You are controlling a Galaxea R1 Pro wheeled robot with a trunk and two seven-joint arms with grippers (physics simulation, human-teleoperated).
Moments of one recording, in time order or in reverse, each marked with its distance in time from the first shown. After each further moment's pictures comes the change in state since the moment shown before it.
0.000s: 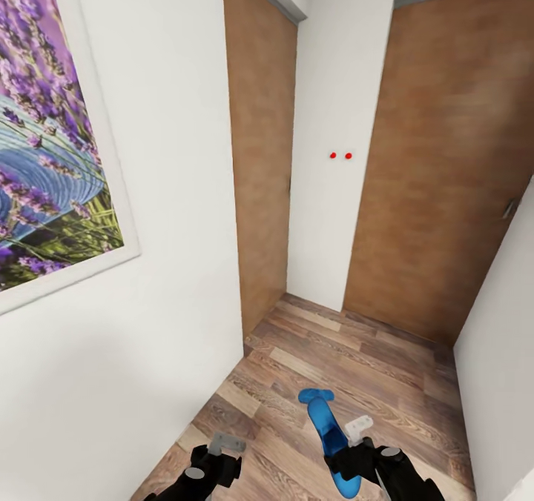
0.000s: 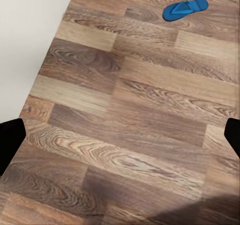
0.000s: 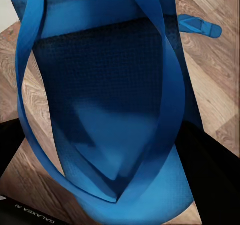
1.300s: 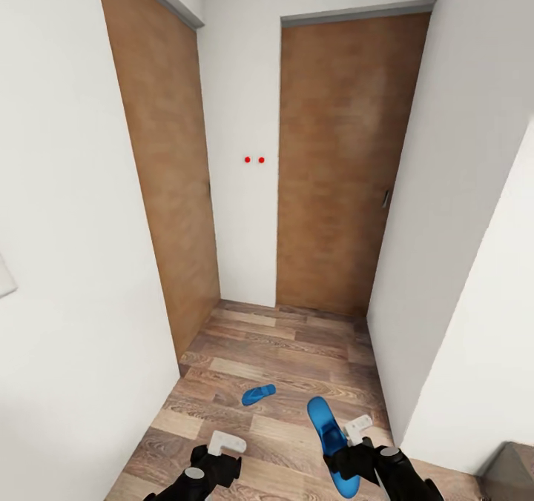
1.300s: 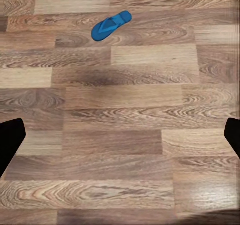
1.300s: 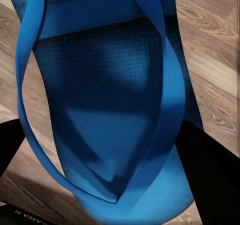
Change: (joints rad) left arm 0.000 0.001 0.000 -0.001 0.002 0.002 -0.001; right arm -0.001 0.004 -0.001 0.000 -0.003 0.000 -0.001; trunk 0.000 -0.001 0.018
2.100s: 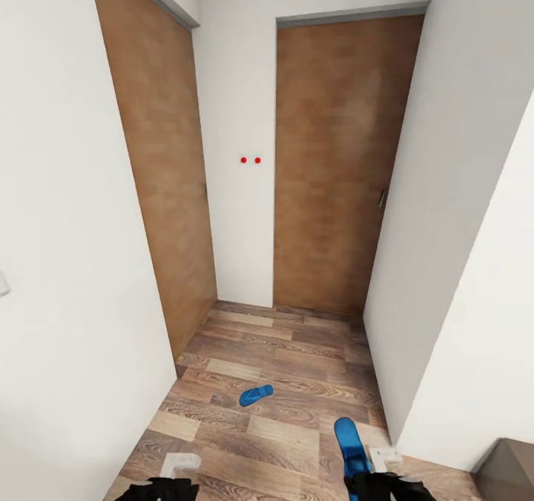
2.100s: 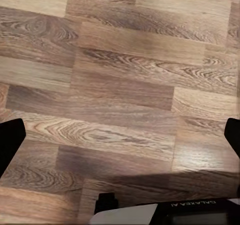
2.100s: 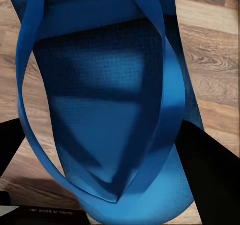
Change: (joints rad) left arm -0.006 0.157 0.008 0.101 0.231 0.086 -0.142; right arm 0.001 -0.057 -0.157 0.174 -0.114 0.001 -0.181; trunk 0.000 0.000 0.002
